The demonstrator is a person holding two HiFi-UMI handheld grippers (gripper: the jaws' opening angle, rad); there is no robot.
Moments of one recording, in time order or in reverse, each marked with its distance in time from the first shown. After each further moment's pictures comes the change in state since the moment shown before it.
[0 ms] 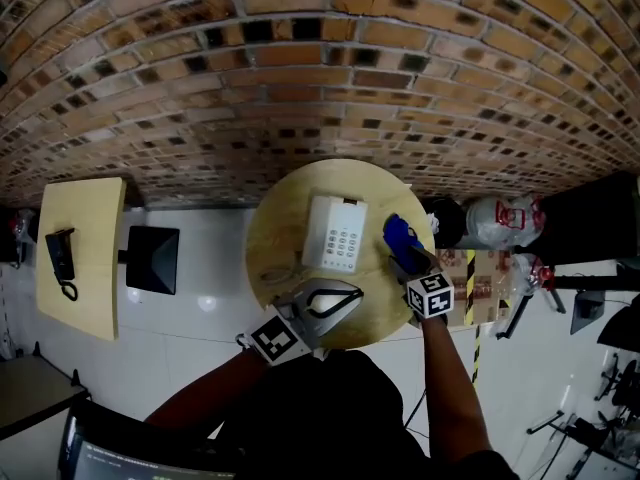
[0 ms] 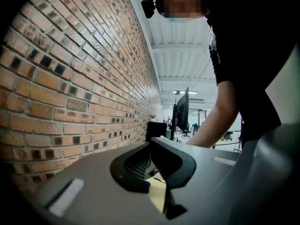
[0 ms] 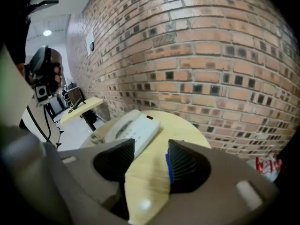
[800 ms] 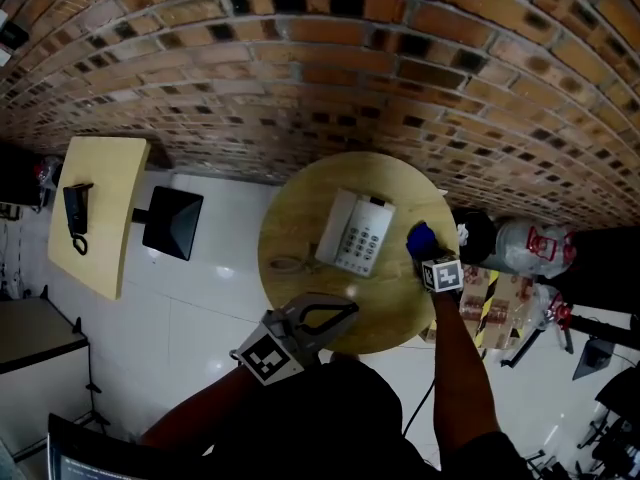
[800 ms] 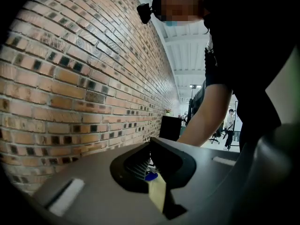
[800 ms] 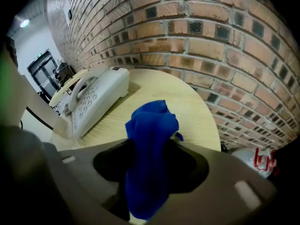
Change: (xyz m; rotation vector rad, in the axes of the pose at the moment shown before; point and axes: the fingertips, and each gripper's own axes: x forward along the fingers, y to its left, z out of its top) left arm -0.006 0.007 -0.025 -0.025 0.075 0.203; right arm 0.102 -0.088 -0.093 -0.007 0.383 0.001
